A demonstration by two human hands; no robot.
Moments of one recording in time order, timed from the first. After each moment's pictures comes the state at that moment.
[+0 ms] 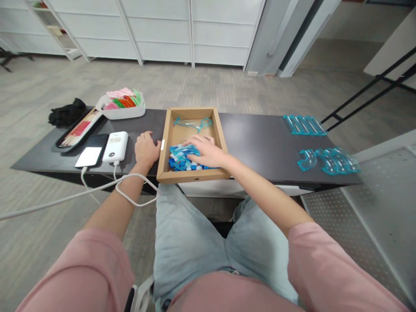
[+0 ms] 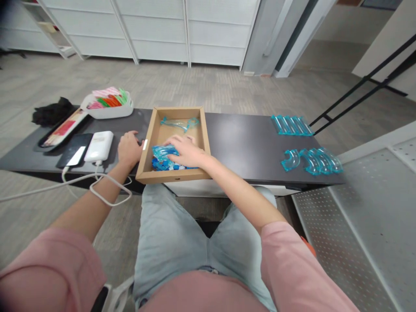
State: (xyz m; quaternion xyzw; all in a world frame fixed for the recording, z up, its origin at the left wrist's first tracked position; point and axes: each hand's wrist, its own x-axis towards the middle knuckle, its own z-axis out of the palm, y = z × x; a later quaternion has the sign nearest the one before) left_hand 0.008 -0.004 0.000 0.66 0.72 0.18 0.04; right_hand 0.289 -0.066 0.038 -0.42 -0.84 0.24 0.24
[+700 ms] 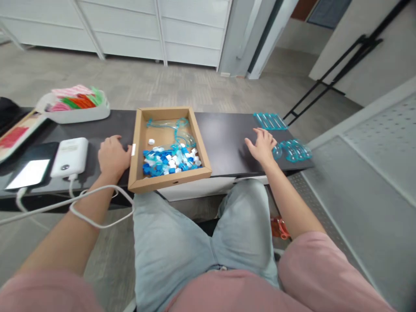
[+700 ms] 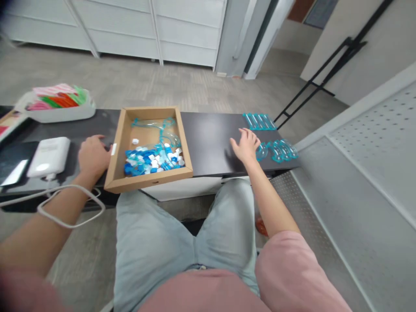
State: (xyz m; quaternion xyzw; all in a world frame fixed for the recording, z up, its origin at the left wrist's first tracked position) left_hand 0.011 -0.007 0.010 0.67 0.73 0.13 0.03; right_hand 0.555 -0.131 -0.013 -0.83 -0.52 -0.07 0.18
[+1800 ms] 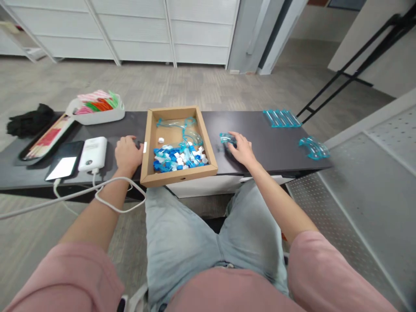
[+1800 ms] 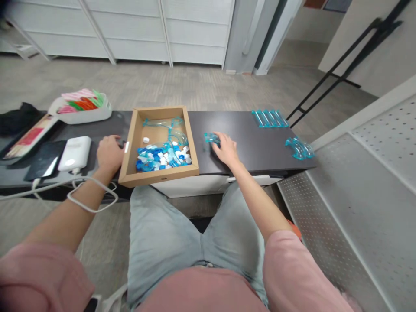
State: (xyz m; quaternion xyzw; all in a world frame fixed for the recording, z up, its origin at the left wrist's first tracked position) left_hand 0.009 -0.008 0.012 0.67 0.73 0.12 0.04; right_hand 0.457 -0.114 -0.018 -0.72 -0.64 0.10 0.25
